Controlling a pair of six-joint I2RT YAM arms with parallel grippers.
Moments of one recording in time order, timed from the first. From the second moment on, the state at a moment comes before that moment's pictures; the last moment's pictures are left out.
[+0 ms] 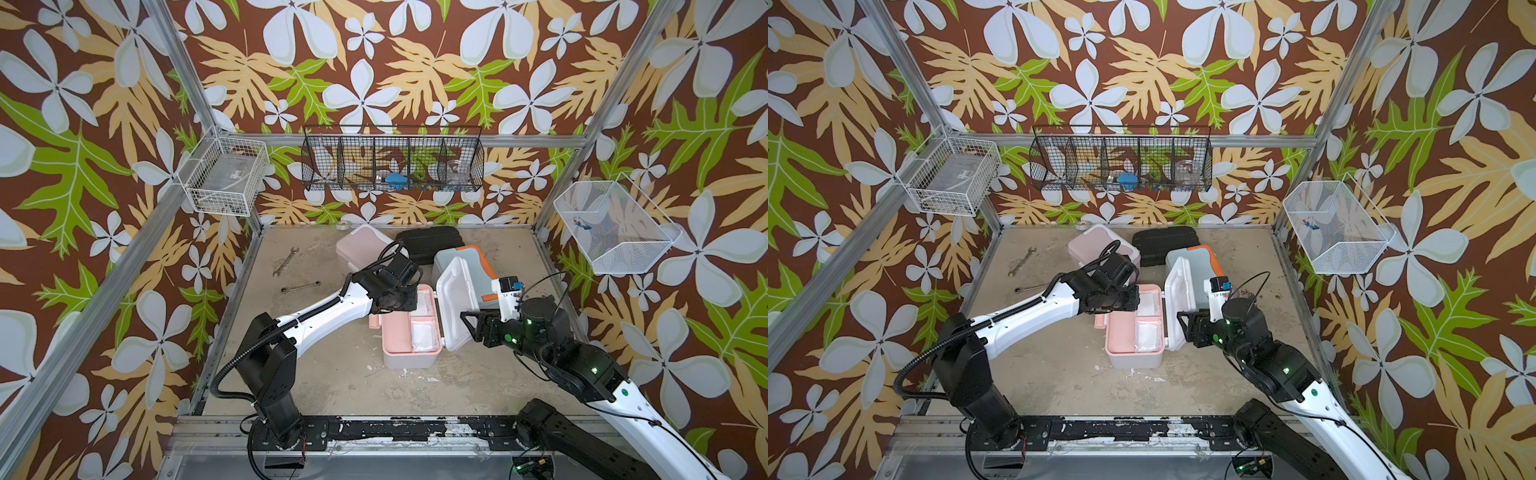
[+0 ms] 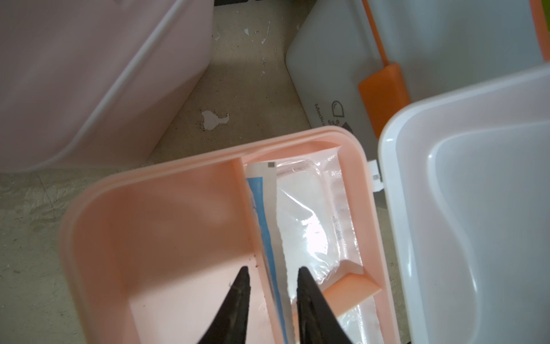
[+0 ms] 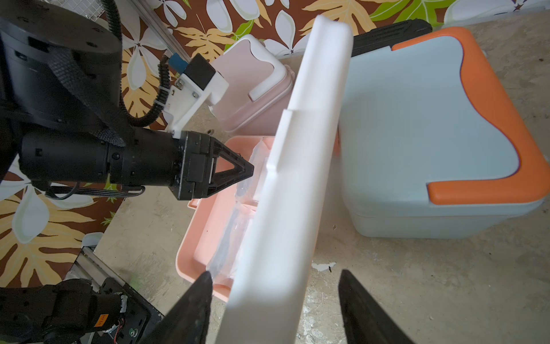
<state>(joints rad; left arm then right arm) -0.79 1.70 1.40 -0.67 -0.02 -0.66 0.62 0.70 0.88 -0.70 0.00 0.48</state>
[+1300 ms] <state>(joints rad) 0.18 1.17 0.90 -0.49 0.07 -0.79 0.62 0.69 0.84 -0.67 -0.03 0.48</state>
